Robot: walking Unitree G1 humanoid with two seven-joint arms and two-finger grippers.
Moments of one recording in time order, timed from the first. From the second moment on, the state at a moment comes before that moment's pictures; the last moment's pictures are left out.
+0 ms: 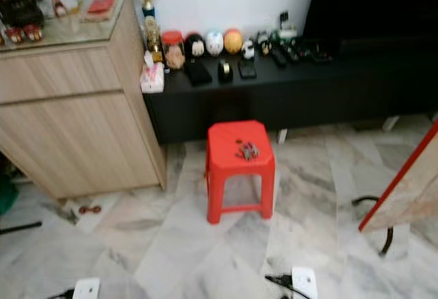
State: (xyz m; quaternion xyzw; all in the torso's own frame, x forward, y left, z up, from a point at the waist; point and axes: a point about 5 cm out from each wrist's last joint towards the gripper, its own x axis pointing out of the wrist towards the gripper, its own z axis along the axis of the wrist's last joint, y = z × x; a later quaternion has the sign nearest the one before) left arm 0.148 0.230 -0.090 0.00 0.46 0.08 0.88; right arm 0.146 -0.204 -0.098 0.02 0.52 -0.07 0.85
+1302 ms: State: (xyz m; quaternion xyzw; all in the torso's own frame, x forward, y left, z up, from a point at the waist) left arm 0.143 0.245 -0.087 0.03 0.47 0.06 0.88; right arm 0.131 -0.183 -0.106 0.02 0.53 -0.03 0.84
